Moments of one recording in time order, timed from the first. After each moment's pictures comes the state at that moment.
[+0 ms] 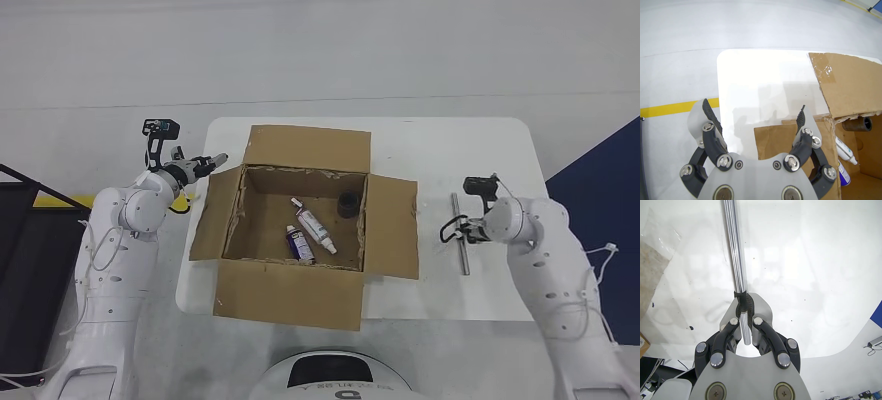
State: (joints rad) left arm 1.20 -1.20 -1.54 -1.42 0.96 -0.21 -0.67; right arm -1.30 -1.03 1.44 -1.56 -1.07 0.21 1.39
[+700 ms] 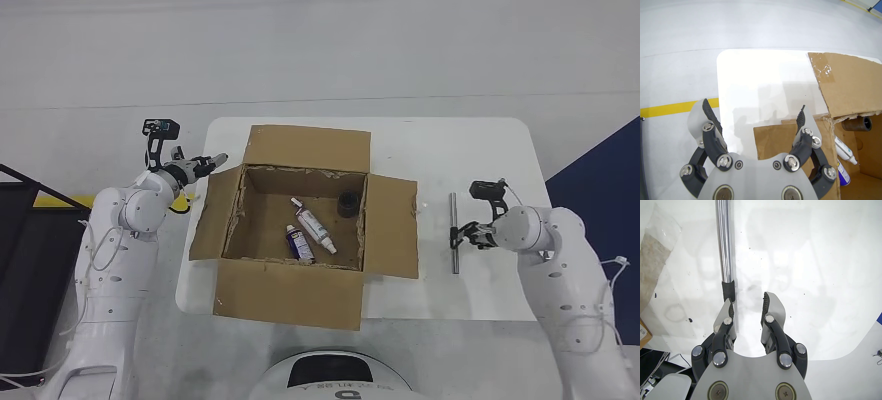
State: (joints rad) left arm 1.20 -1.20 -1.54 -1.42 0.96 -0.21 -0.67; right arm -1.37 -1.02 1.51 -1.62 -0.99 0.16 1.36
